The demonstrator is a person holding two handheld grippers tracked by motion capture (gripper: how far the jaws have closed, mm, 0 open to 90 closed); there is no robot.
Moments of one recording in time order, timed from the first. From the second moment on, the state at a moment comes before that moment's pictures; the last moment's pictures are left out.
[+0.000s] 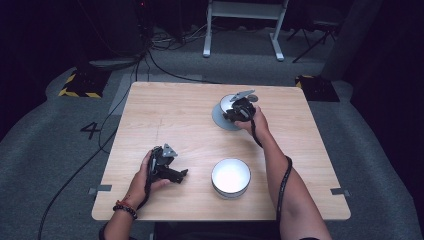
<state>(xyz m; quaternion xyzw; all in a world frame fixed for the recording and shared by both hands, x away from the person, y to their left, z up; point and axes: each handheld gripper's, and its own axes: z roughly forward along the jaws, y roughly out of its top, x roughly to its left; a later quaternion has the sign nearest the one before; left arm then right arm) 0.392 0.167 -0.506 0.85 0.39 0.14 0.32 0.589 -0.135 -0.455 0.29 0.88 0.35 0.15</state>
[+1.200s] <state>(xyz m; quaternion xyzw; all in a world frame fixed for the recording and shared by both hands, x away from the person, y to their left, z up) 0.392 0.166 -0.506 0.85 0.39 0.13 0.32 0.554 -0.164 -0.419 0.26 0.88 0.34 0.20</state>
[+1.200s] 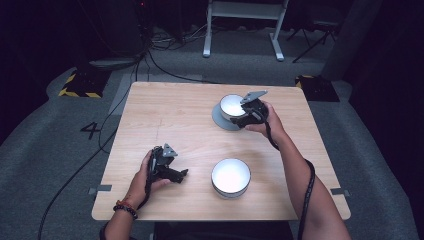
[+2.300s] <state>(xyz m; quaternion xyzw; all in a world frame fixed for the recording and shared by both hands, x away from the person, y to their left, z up) 0.391 0.165 -0.507 0.85 0.39 0.13 0.32 0.493 -0.196 -0.409 0.21 0.90 0.33 0.21</state>
